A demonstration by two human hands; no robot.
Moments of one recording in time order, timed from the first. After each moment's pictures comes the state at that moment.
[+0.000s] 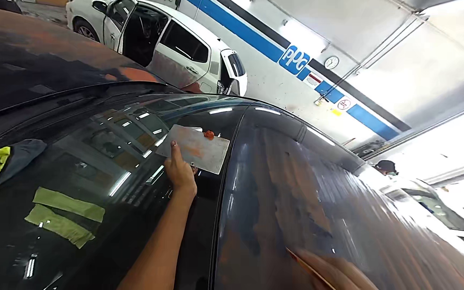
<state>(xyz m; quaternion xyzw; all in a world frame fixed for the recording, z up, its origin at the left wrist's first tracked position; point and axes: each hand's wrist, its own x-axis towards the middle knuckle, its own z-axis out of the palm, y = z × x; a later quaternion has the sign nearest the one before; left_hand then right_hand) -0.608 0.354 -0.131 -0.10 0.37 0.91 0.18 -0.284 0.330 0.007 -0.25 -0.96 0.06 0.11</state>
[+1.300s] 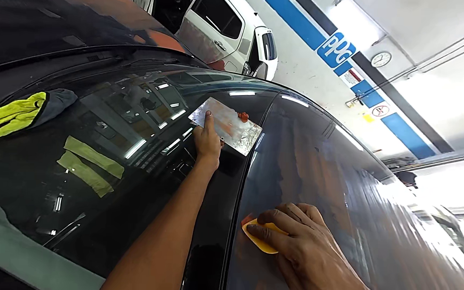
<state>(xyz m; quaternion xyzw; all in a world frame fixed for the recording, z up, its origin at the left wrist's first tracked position) -0.617 0.354 -0.131 -0.08 0.38 0.89 0.23 -0.363 0.380 -0.037 0.05 -0.99 -0.10 0.00</state>
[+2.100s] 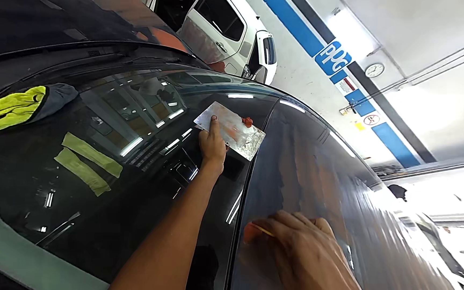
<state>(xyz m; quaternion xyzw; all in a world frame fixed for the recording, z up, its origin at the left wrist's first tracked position) -0.621 0.354 -0.129 -0.09 0.38 0.89 0.24 -0.392 0.330 -0.010 -0.15 -0.98 -0.11 -0.09</state>
